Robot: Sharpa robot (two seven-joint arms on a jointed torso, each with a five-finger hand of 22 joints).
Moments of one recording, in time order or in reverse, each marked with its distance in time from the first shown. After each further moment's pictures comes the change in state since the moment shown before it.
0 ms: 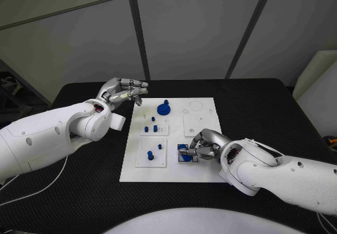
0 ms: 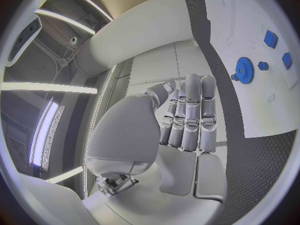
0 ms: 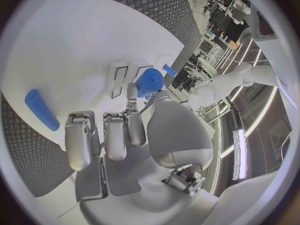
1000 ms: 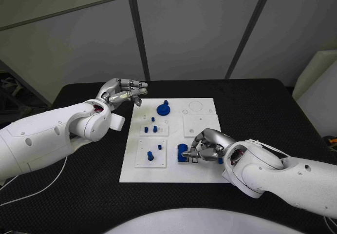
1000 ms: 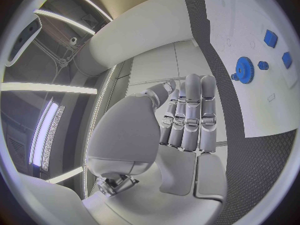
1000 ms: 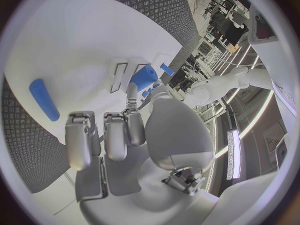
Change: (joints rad) left arm 0.000 -0.003 0.000 0.000 0.000 0.000 0.000; left_hand 0.000 0.000 0.000 0.000 0.000 0.000 0.000 0.000 0.000 0.000 0.000 0.000 0.000 0.000 0.000 0.000 0.000 0.000 0.000 0.000 0.000 0.000; right arm 0.000 -0.035 0.000 0.029 -0.040 -0.007 0.038; right_hand 0.083 -0.056 0.110 -0.033 -0.113 -0.011 0.005 0.012 0.077 -0.004 -0.003 -0.019 0.000 0.000 -0.007 0.000 0.000 0.000 -0.004 -0.003 0.000 0.000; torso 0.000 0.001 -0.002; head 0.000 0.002
